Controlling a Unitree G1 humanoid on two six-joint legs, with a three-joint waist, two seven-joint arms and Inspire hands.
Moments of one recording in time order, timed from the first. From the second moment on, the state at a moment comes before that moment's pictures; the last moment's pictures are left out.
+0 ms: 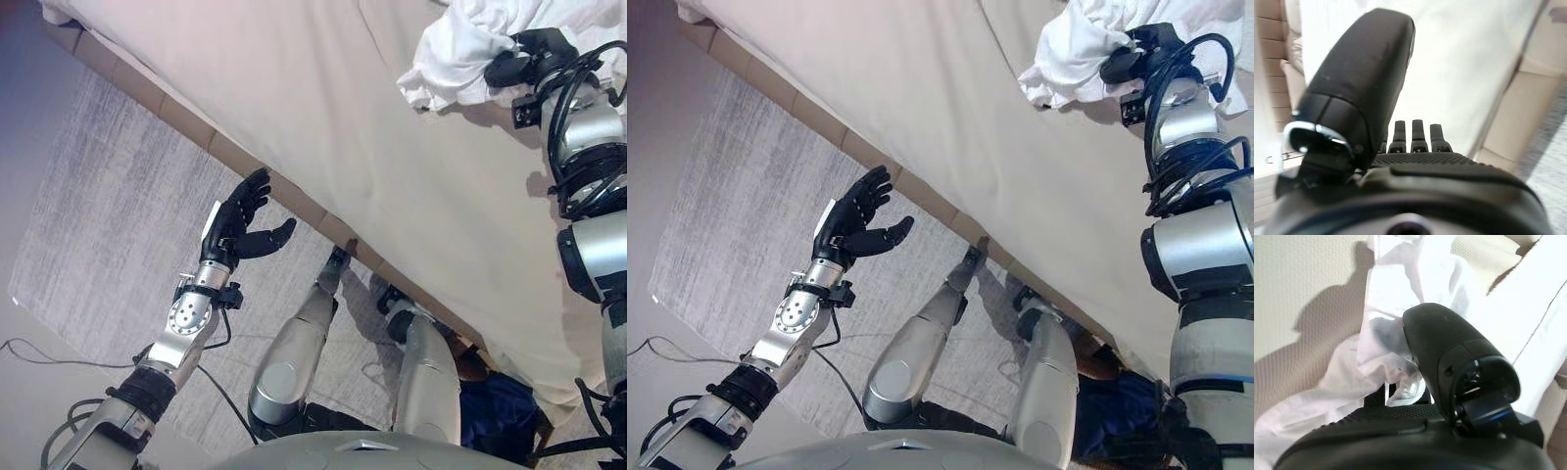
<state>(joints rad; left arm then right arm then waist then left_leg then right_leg) -0.18 0.52 -0.44 0.31 -0.51 -0.46 0.15 -1.38 -0.74 0.53 1.21 0.31 0.17 -0.07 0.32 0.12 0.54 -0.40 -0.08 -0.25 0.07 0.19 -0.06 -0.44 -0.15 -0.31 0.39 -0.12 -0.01</state>
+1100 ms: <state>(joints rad) -0.30 0.44 -0.32 0.80 -0.41 0.03 0.21 -0.80 -0.66 0.23 0.72 0.62 0.14 -0.03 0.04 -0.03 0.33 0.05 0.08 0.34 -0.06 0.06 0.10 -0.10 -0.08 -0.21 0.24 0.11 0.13</state>
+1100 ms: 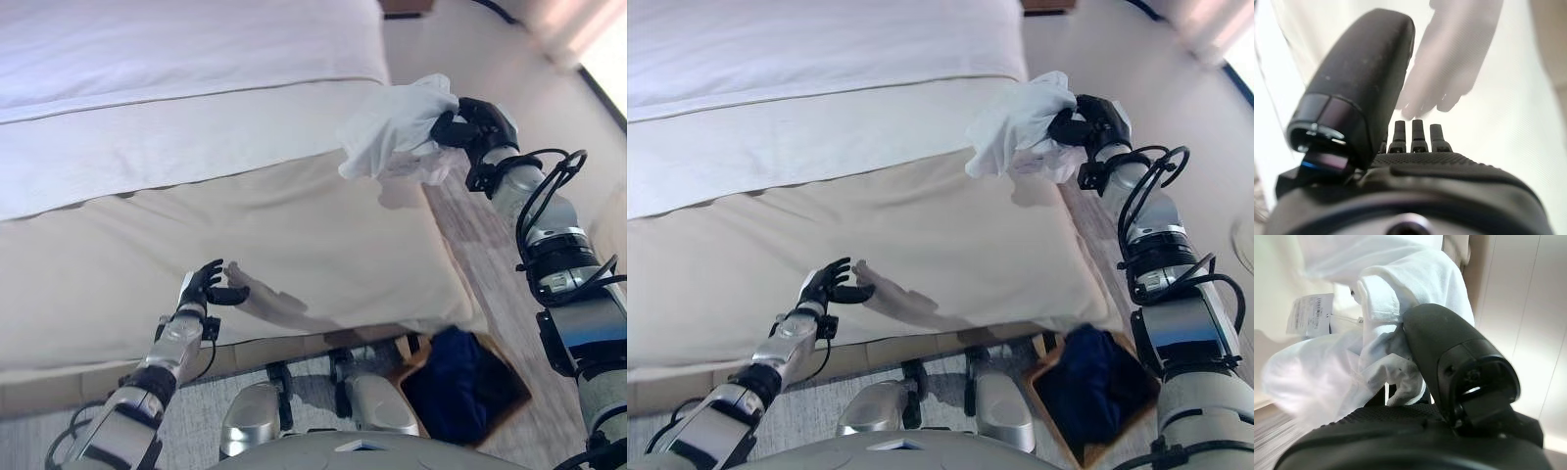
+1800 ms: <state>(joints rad) -0.21 0.36 -0.24 0.88 -0.43 0.05 0.20 -0.40 -0.74 0.07 0.67 0.62 0.11 -0.02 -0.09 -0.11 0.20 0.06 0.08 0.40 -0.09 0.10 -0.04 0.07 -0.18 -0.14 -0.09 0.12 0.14</state>
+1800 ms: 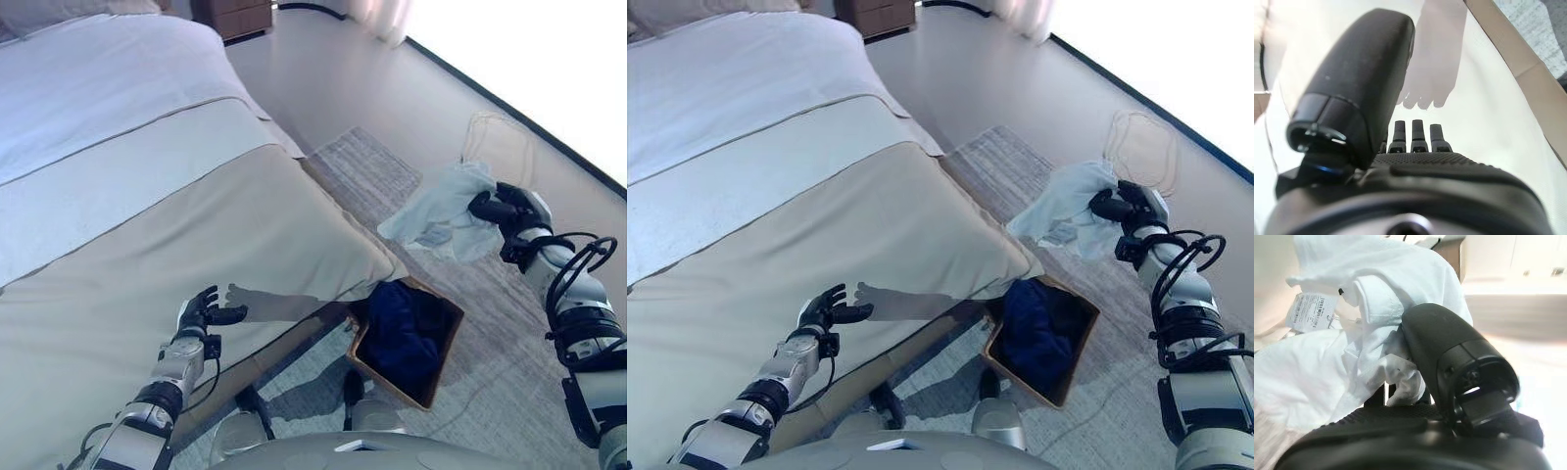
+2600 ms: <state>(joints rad) -0.16 0.31 -0.30 0.91 -0.42 0.06 0.16 -0.21 -0.64 0.05 1.00 0.48 0.15 0.02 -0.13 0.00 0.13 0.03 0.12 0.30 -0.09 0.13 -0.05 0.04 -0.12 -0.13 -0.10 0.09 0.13</state>
